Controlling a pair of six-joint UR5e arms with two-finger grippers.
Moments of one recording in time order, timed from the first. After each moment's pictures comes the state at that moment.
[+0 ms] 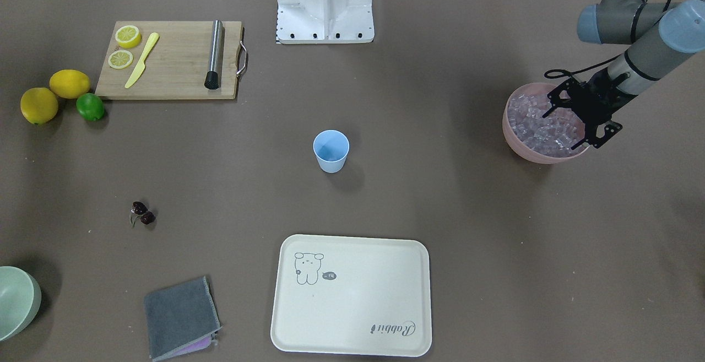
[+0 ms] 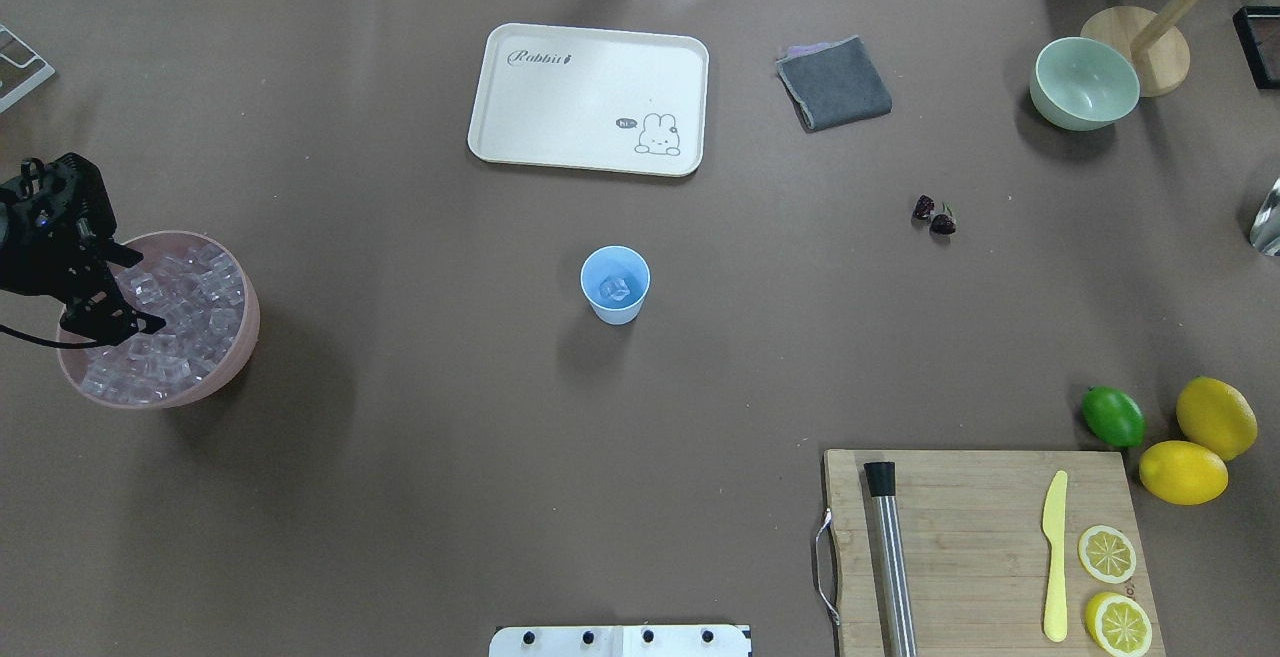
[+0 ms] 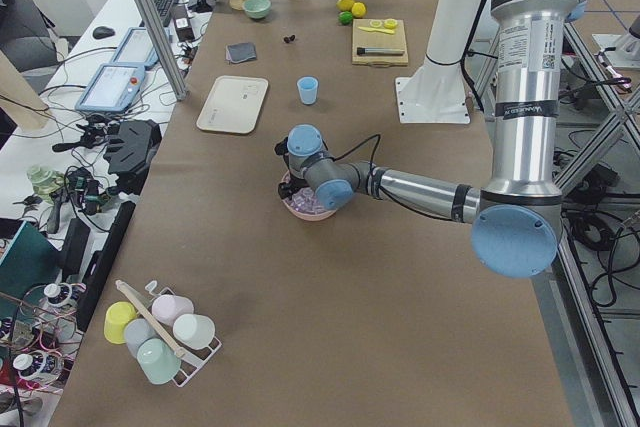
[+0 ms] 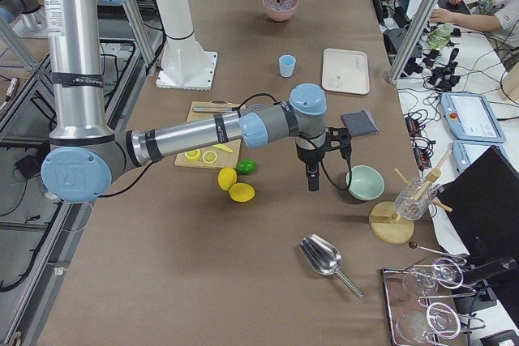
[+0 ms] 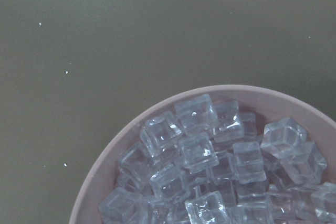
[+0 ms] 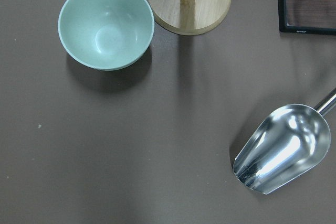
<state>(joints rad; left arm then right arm) -0.96 -1.55 -1.69 -2.27 -2.27 0.09 1.41 -1.55 1.81 -1.47 2.21 0.33</state>
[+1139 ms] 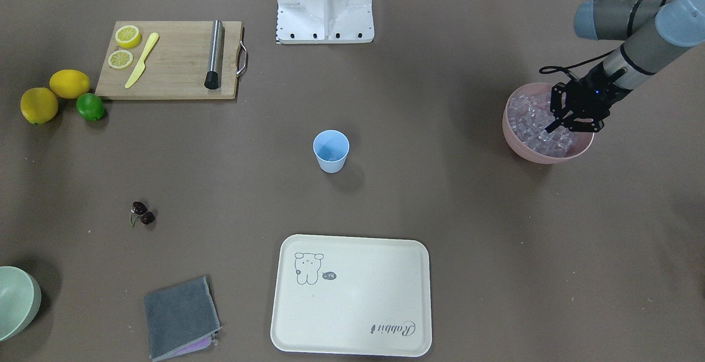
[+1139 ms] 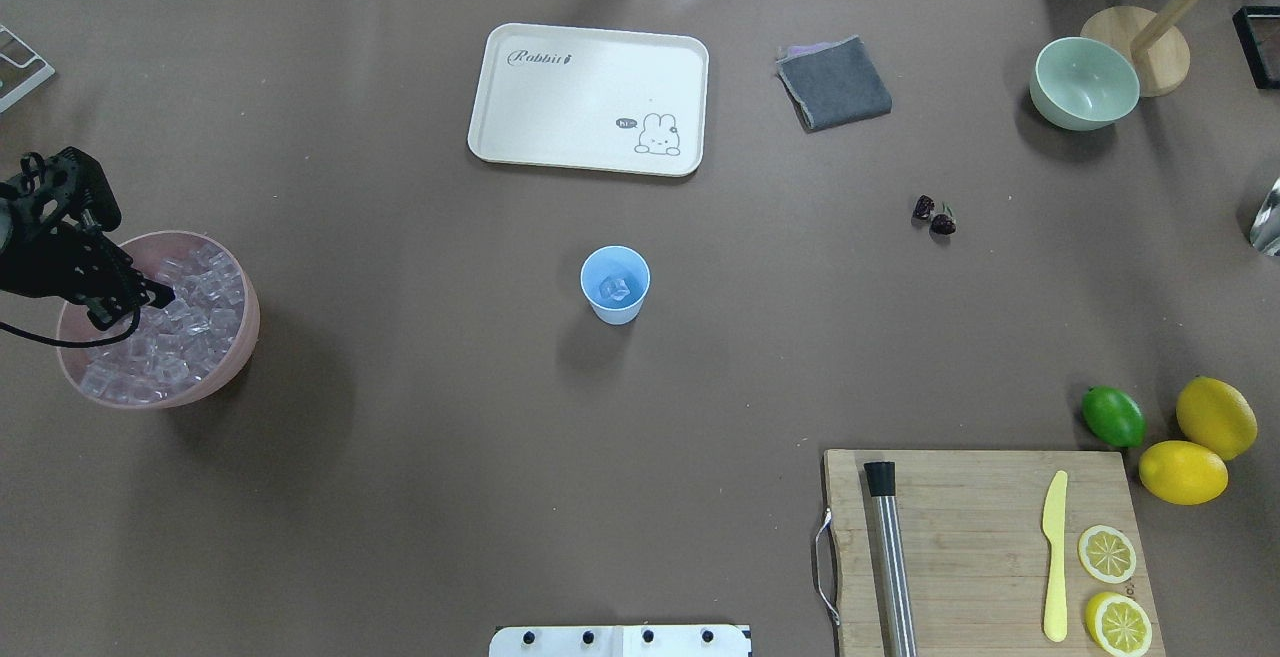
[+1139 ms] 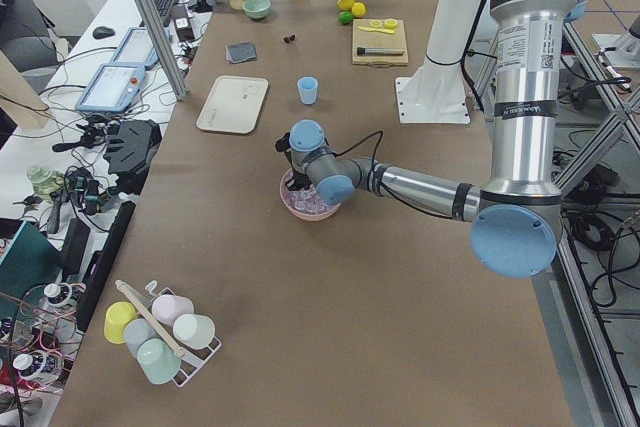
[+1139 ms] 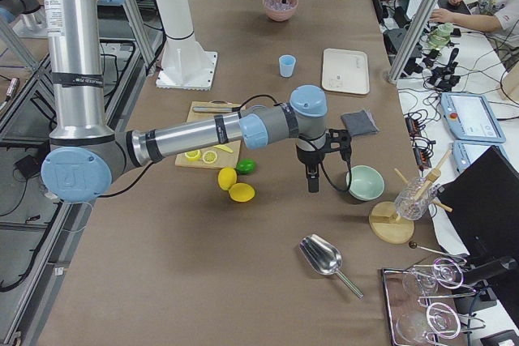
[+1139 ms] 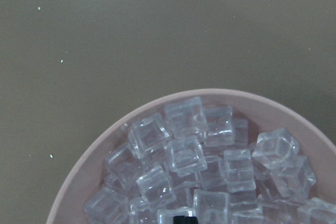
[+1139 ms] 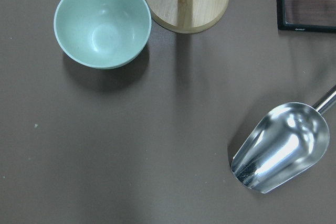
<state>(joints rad) -0.96 -1.54 -1.75 -2.26 -2.28 -0.02 1.41 -1.55 1.80 -1.47 2.21 0.33</state>
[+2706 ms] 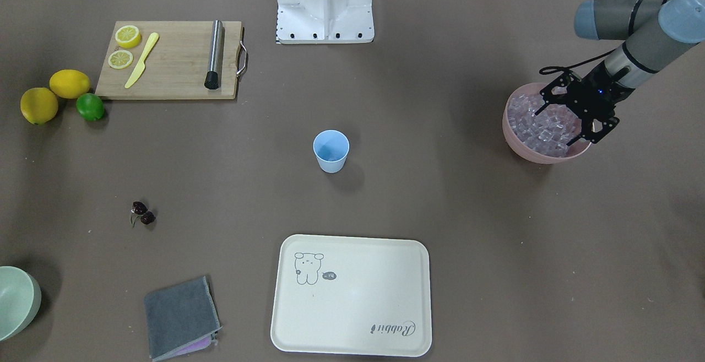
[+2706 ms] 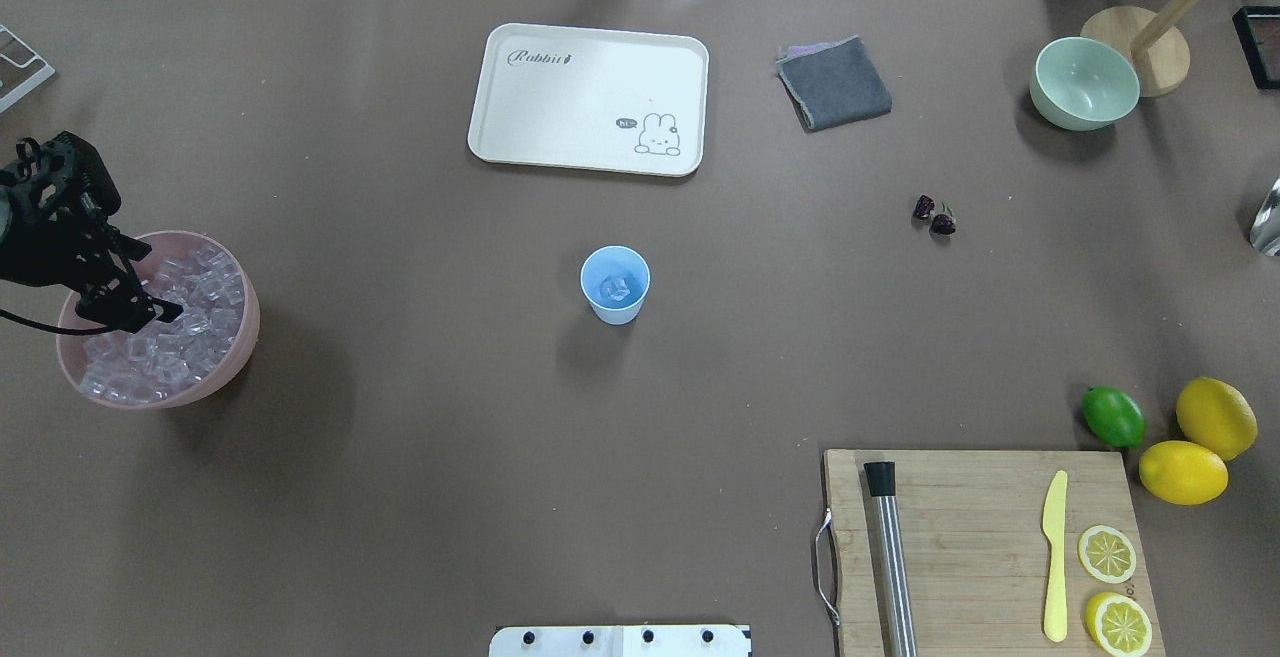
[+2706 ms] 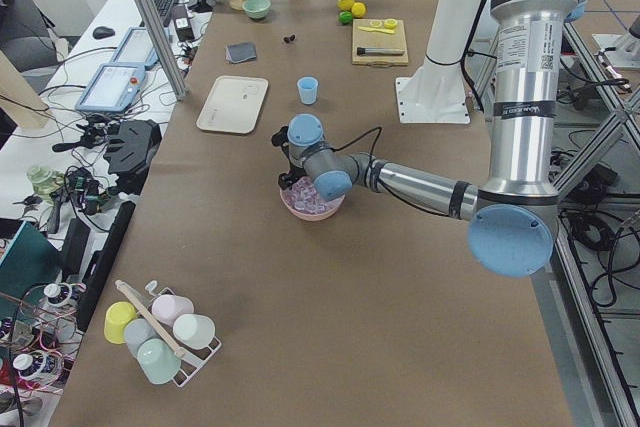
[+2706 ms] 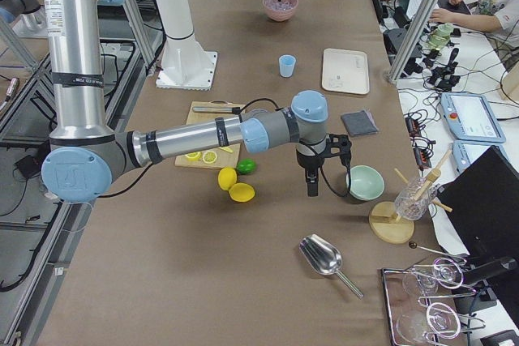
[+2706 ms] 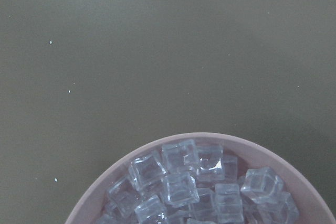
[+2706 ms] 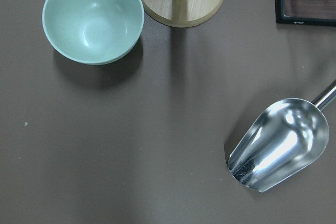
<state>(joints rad) -0.96 -1.56 -1.74 -2.27 -2.27 -0.07 1.41 -1.55 1.77 -1.45 2.21 0.33</state>
